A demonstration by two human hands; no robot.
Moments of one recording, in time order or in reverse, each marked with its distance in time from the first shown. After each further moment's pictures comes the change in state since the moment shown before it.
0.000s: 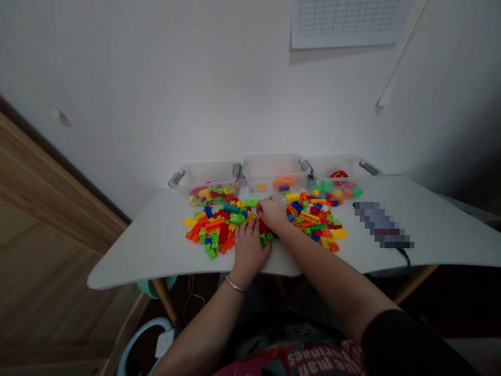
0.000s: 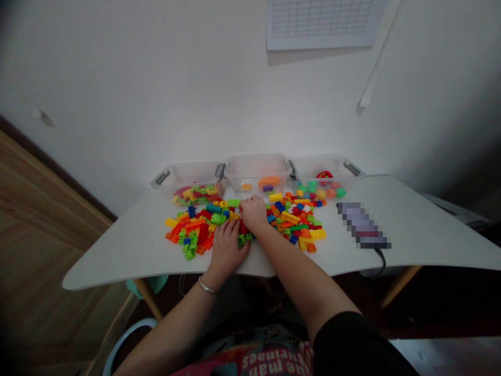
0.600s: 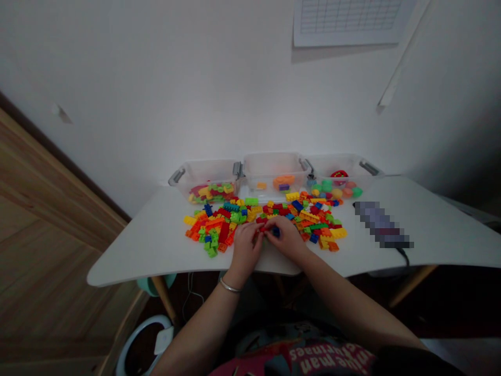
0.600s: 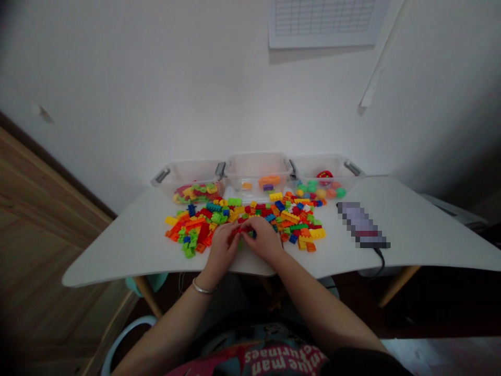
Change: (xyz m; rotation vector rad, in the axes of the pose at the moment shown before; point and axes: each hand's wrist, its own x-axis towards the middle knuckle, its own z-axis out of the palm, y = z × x) left_hand -0.001 -0.018 0.000 -0.423 0.164 0.102; right_hand -0.083 0.004 -0.012 0.687 0.222 -0.118
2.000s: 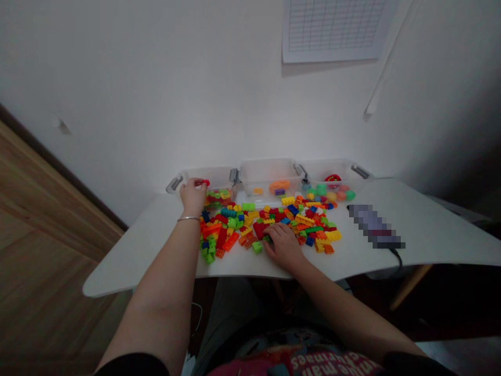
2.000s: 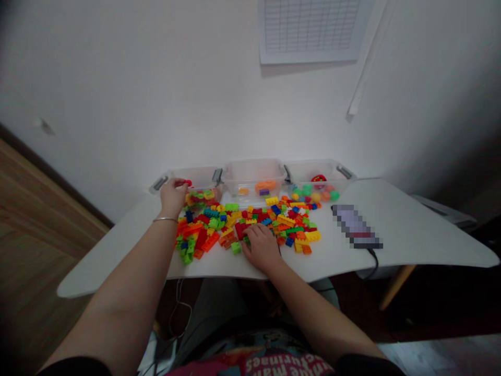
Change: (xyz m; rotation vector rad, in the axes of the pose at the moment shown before) left_hand 0.165 -0.098 -0.099 0.137 0.374 -0.383; right_hand -0.017 -0.013 -0.003 -0.459 -0.107 0.024
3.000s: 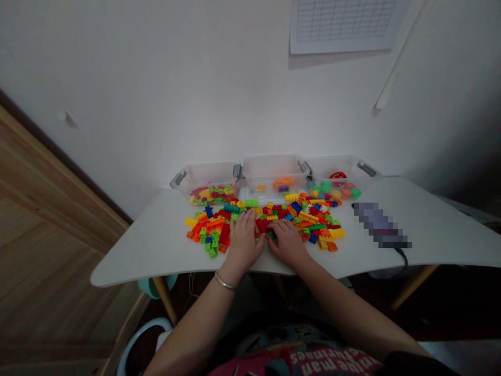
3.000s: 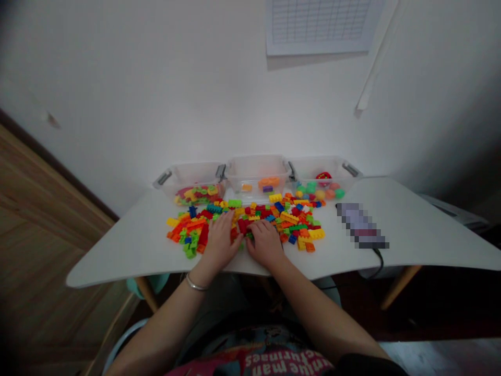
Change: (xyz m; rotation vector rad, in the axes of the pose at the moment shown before) left_hand -0.198 0.046 0.010 0.170 -0.389 0.442; right_hand -0.001 0.005 0.006 0.007 0.029 0.003
